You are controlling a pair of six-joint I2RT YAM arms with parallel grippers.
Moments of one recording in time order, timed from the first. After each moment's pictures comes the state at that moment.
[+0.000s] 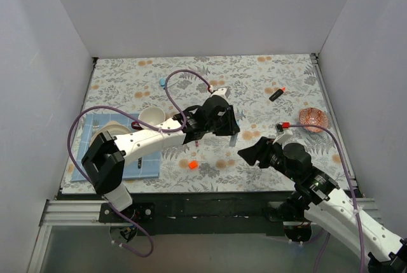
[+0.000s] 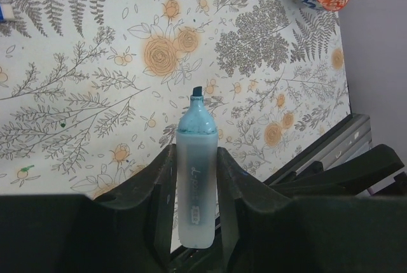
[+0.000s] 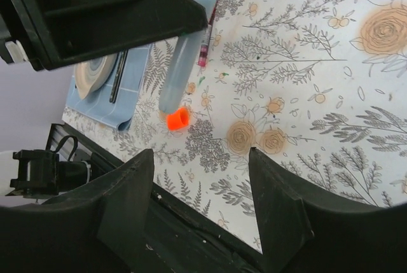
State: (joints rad) left arm -0.96 1.65 1.28 -0.26 -0.06 -0.78; right arm 0.74 0.39 0.34 -0.30 -0.01 0.79
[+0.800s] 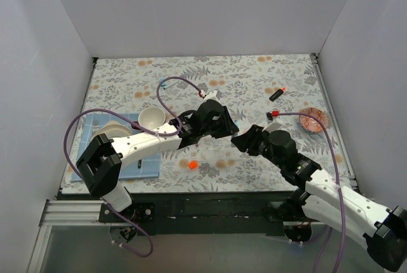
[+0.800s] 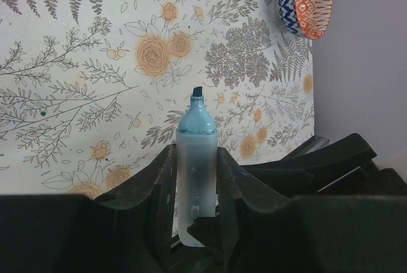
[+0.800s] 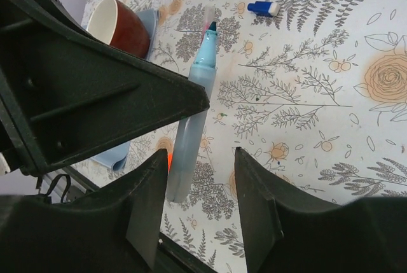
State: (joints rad) left arm -0.96 1.60 1.16 -0.14 -0.09 -0.98; right arm 0.74 0.73 0.39 -0.01 0.06 0.81
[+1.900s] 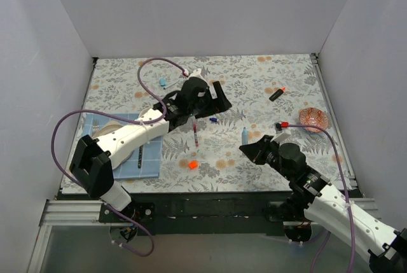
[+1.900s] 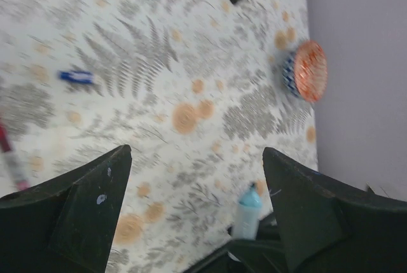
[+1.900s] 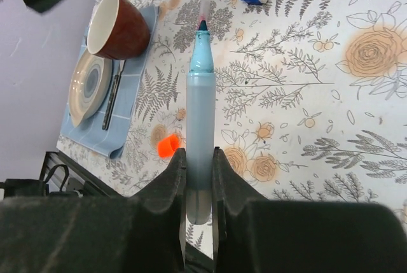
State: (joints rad) left arm -0.84 1.55 1.27 -0.24 -0.05 -0.90; right arm 0.74 0.53 0.28 -0.05 0.06 0.83
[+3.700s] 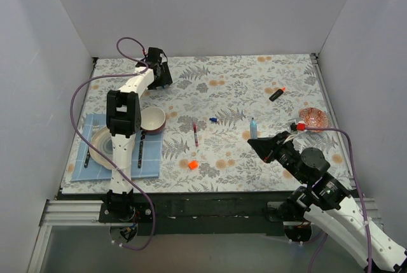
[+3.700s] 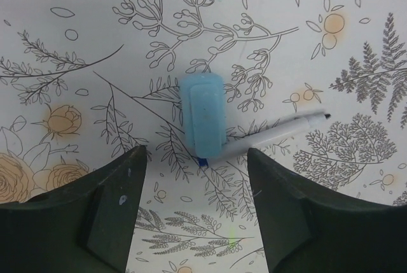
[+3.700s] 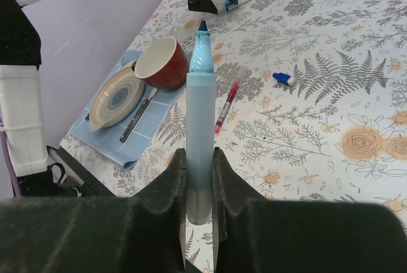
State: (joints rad) left arm -0.17 2.43 2.08 -0.59 -0.14 -0.42; right arm 0.74 0.28 0.40 -0.19 0.04 0.56
